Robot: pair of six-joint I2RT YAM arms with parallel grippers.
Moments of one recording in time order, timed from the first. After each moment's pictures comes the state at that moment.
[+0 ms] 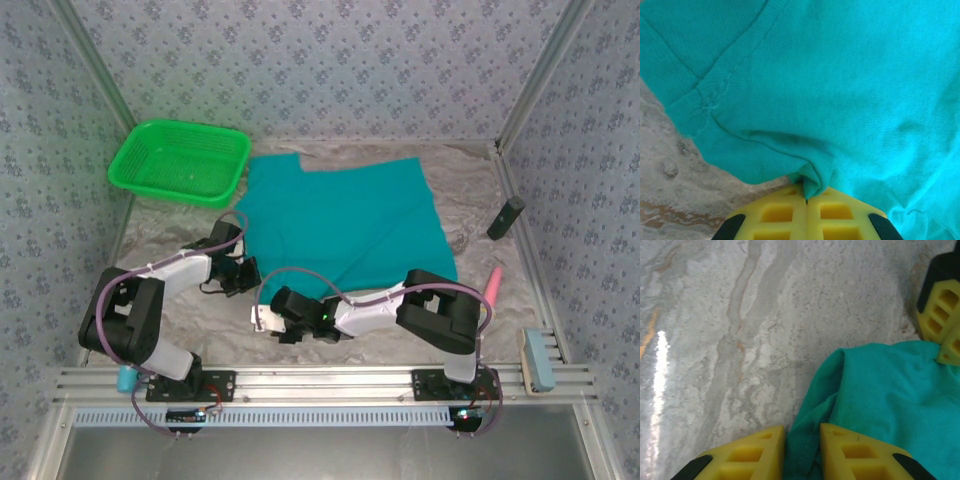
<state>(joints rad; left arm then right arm) -0.31 1.49 0.69 -0.44 0.32 -0.65 1.25 1.86 0.94 0.13 0.08 -0.39</state>
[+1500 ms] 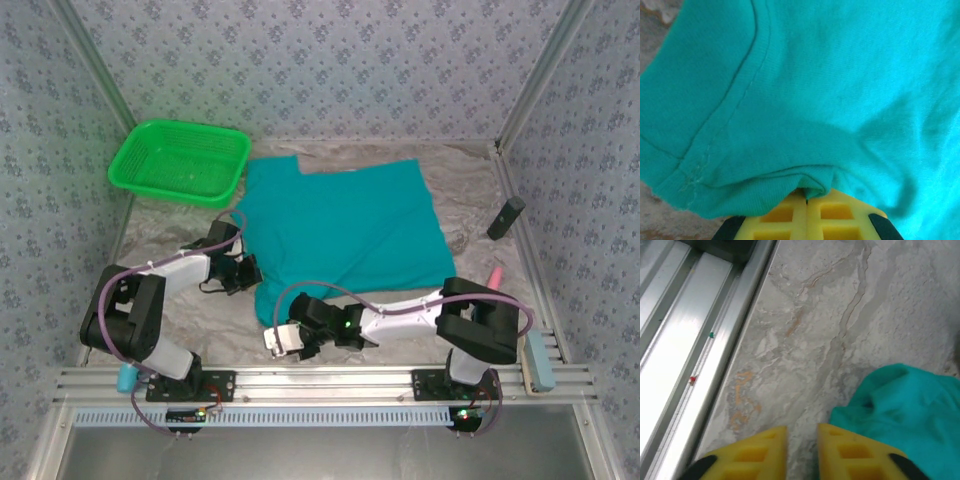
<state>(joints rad) -0.29 1.51 0.67 -0.37 0.36 -0.65 1.28 1.65 0.78 0.11 -0.13 -0.61</state>
